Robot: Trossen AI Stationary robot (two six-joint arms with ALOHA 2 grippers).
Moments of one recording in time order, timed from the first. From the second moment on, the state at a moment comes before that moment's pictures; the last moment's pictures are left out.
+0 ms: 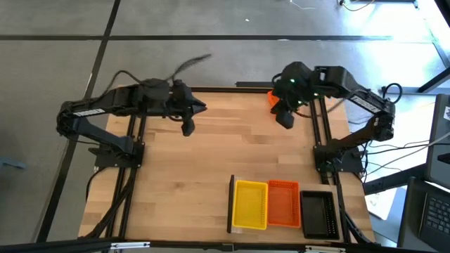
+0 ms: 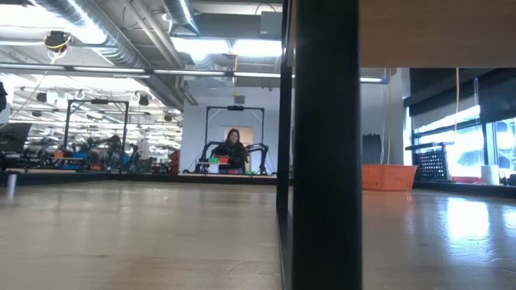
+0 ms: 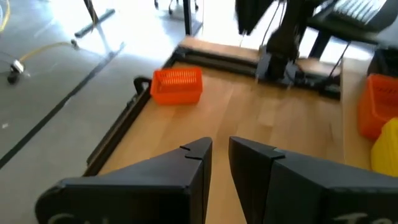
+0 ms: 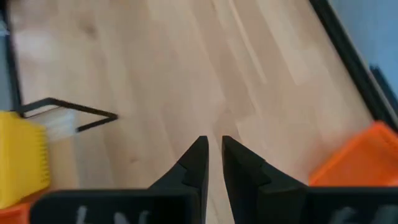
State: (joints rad) left arm 0.07 1.22 1.50 -0.67 -0.28 -0.12; right arm -0.33 1.41 1.77 -1.35 -0.16 0.07
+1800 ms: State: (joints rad) left arm 0.07 1.32 1.50 -0.64 -0.27 -0.13; right arm -0.60 1.41 0.92 -0.62 0.10 0.60
